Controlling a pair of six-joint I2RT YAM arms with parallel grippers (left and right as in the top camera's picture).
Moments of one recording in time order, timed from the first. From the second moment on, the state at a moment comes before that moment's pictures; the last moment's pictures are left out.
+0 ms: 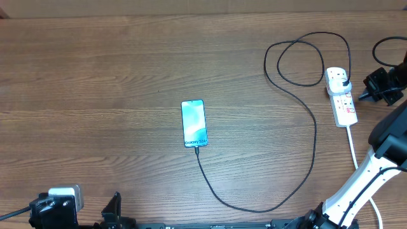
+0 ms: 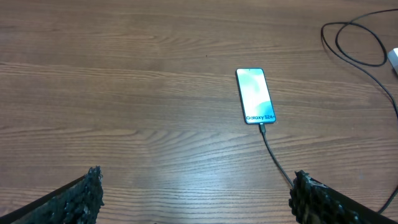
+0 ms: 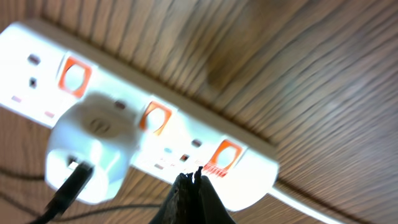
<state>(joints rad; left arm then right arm) -0.14 0.51 1.44 -1.61 -0.03 -0.20 -0.57 2.38 2.17 -1.49 -0.23 0.40</state>
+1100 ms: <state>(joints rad) -0.14 0.39 1.44 -1.63 -0.03 -0.20 -0.54 2.40 2.17 -1.42 -0.28 0.41</state>
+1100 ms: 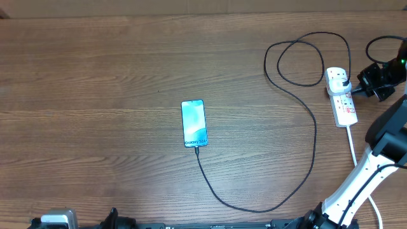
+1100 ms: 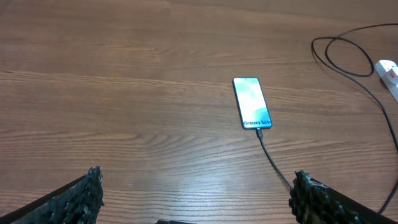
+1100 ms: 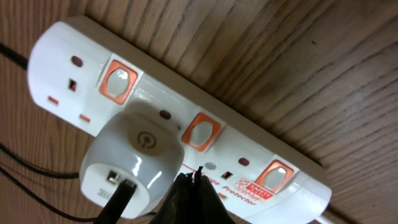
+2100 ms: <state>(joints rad) -0.14 0.39 1.44 -1.63 -0.03 -0.20 -0.44 2.48 2.21 -1.57 -0.11 0.44</state>
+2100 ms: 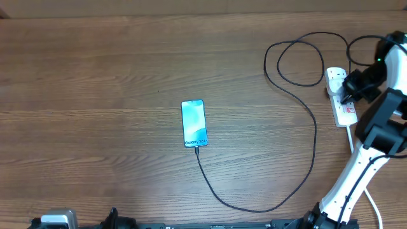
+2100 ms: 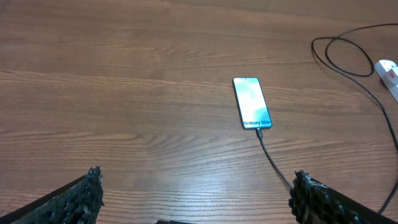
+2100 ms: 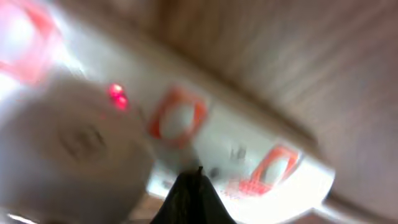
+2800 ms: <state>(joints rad) -0.14 0.05 1.44 -1.63 -0.03 -0.20 -0.25 1.62 2.23 -1.64 -0.30 0.35</state>
